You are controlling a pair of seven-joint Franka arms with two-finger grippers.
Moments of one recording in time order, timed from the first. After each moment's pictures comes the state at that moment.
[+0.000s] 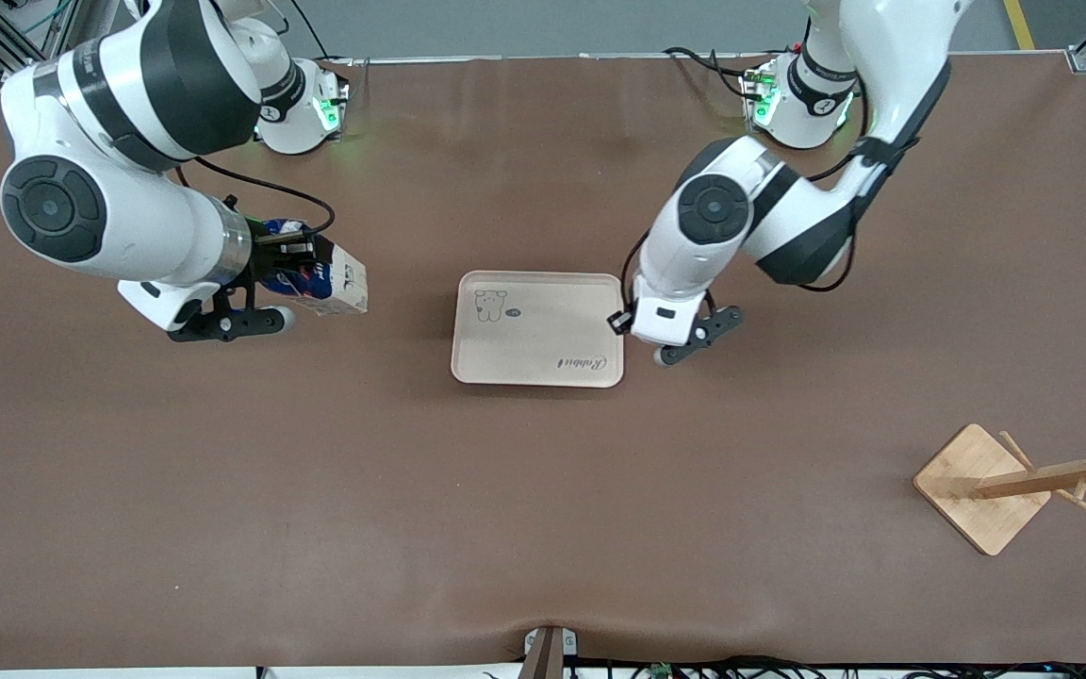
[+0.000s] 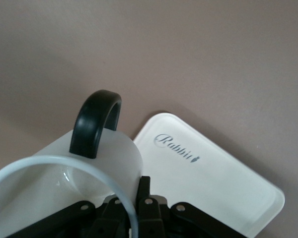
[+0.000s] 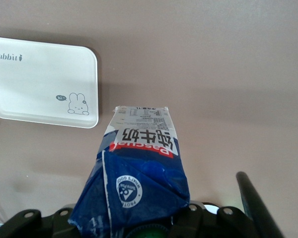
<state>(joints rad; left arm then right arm) -0.08 0.50 -0.65 -1.74 0.25 2.15 -1.41 0.40 0.29 -0.10 -1.39 0.18 1.34 0.23</state>
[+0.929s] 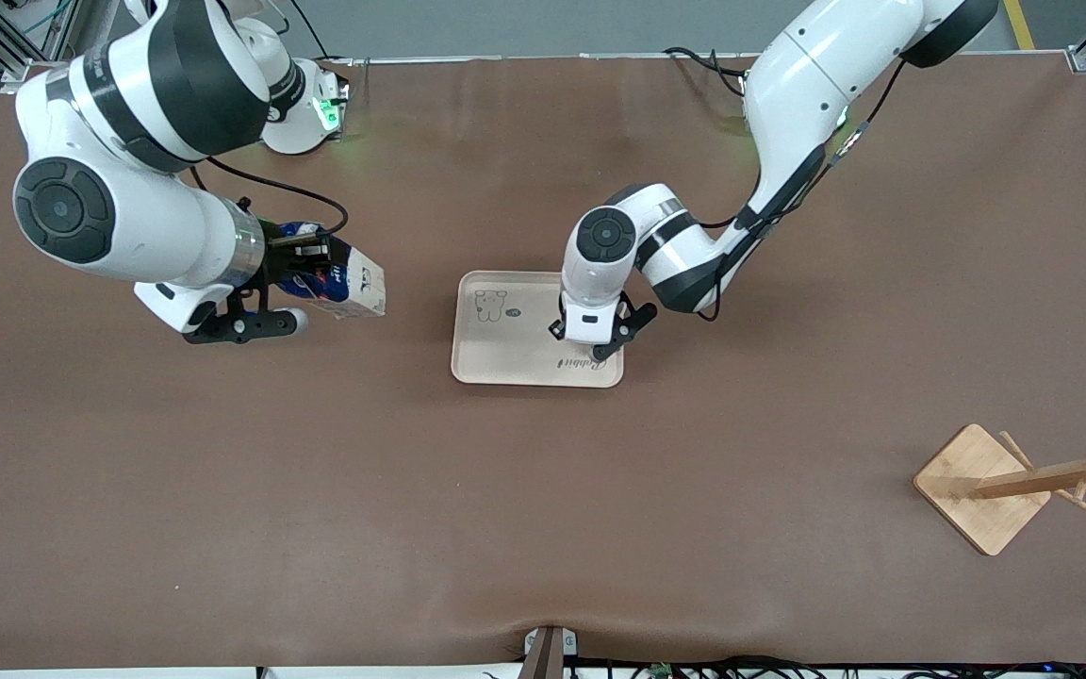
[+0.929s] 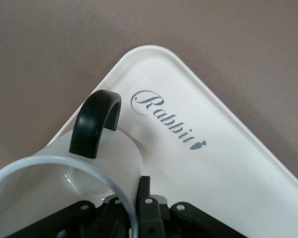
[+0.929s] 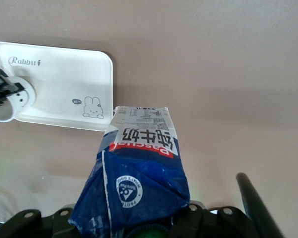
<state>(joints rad) -0.32 0.71 -0.52 -1.72 0.35 2.34 -1.69 0.41 0.29 -0.09 -1.39 0.23 1.38 0.26</state>
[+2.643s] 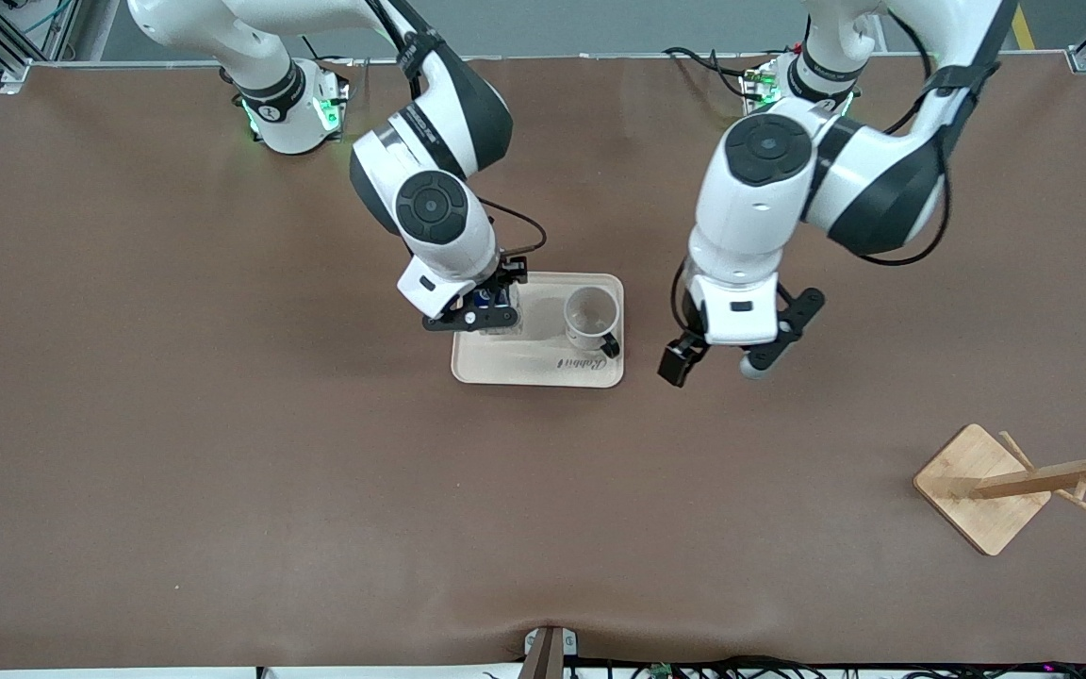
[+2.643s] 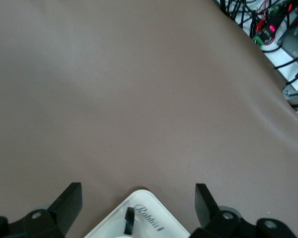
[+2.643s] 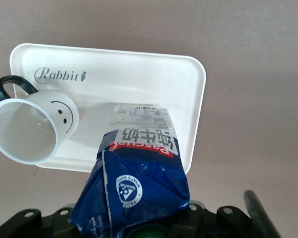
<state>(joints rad) -0.08 0.34 -0.50 -1.58 0.31 2.02 -1.45 0.76 0.46 -0.09 -1.59 0.22 1.90 0.55</state>
